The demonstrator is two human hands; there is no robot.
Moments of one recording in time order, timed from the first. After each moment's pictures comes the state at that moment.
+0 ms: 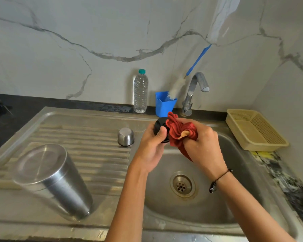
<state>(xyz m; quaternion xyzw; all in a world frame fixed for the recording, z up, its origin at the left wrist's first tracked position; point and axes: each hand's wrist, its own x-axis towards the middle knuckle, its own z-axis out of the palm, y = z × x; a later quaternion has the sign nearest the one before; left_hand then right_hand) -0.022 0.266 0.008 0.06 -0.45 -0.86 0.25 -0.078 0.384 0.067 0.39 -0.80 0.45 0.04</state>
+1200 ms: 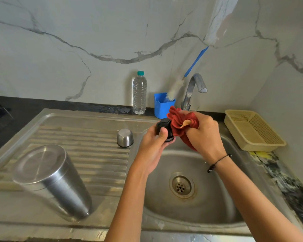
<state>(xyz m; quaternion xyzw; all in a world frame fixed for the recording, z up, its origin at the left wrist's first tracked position) -0.022 0.273 0.010 0.12 -0.48 -0.83 0.25 -0.098 0.376 0.083 0.37 -0.82 0.44 0.03</state>
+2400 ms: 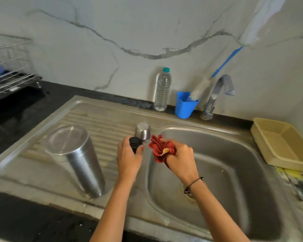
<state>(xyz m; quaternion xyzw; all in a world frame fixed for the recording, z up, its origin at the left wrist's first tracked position) 0.041 0.239 -0.052 0.53 -0.70 -0.36 0.32 -0.057 0.343 -0.003 0.41 -0.79 0.43 -0.13</state>
